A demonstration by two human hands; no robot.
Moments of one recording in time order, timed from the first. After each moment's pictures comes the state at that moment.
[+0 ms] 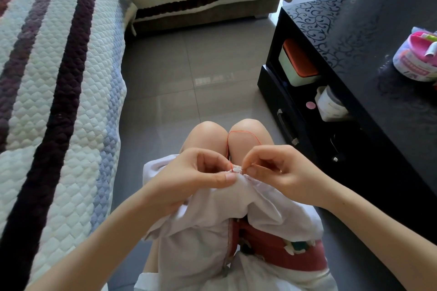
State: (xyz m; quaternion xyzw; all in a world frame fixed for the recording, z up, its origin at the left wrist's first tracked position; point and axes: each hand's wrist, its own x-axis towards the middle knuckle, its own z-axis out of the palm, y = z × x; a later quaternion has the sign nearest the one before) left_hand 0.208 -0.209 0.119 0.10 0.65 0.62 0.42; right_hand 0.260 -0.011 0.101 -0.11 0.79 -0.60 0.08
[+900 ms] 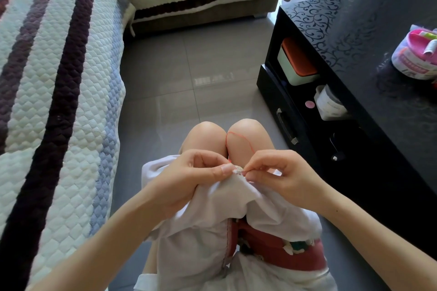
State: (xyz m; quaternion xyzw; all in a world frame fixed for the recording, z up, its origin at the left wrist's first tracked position) left_hand 0.208 -0.208 0.118 0.07 0.59 0.67 0.45; right_hand 0.267 -0.006 0.079 -0.08 0.79 -0.60 0.03
